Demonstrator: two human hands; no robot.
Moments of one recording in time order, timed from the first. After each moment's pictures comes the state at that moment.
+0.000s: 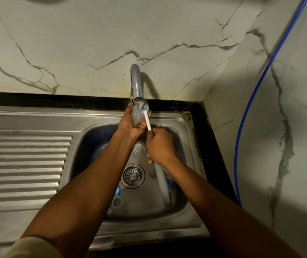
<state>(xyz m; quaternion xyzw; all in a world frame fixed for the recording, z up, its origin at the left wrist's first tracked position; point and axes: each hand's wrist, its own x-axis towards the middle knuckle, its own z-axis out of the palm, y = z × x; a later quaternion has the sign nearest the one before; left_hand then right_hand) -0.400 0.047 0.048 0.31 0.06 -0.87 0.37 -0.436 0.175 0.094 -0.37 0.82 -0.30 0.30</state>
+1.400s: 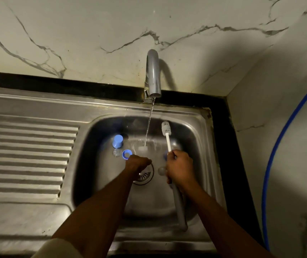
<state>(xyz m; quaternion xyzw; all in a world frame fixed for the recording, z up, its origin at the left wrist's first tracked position) -0.359 0.105 -0.098 0.71 -0.38 -0.60 0.03 -0.461 0.188 -0.003 -0.24 0.84 -0.31 0.37</state>
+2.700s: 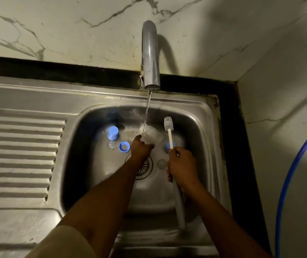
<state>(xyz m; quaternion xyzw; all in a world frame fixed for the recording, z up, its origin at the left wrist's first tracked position) -0.399 0.080 -0.163 0.67 -0.40 -0.61 0.14 -0.474 0.182 -0.032 -0.17 0.83 -0.34 0.42</state>
